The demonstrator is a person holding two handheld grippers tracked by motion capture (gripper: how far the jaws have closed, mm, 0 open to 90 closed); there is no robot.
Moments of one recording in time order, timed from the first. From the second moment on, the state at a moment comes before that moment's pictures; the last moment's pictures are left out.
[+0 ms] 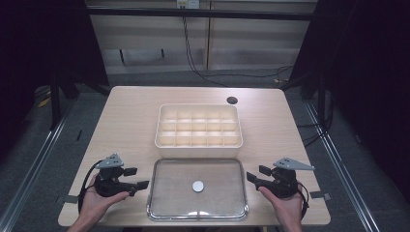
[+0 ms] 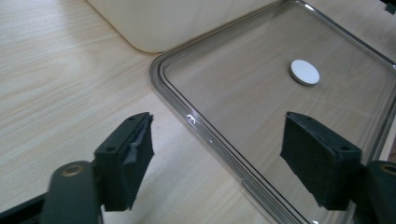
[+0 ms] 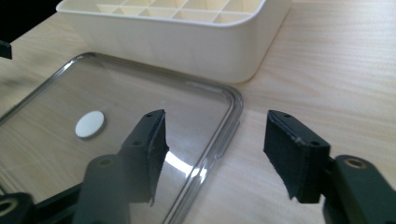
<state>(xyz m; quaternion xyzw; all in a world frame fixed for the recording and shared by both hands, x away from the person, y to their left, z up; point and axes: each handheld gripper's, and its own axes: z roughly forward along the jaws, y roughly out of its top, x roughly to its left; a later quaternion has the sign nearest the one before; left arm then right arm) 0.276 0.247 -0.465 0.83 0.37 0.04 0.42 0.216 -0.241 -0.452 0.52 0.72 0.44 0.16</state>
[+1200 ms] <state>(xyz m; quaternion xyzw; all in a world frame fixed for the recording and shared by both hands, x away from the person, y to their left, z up) 0.299 0.222 -0.492 0.85 0.36 0.01 0.39 0.257 -0.222 -0.494 0.53 0.75 0.39 0.12</state>
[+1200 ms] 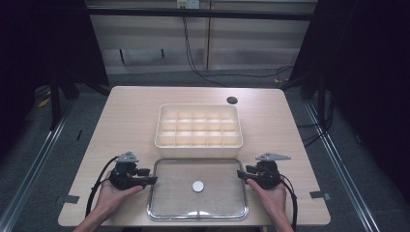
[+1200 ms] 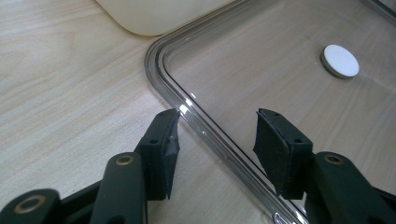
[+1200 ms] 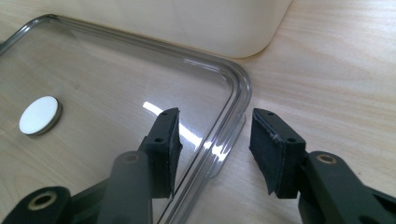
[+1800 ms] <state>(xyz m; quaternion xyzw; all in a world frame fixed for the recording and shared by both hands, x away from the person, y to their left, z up) 0.295 0.214 -0.496 0.86 0.34 0.02 0.38 0.256 -0.211 -0.501 0.54 0.74 0.38 0.12</state>
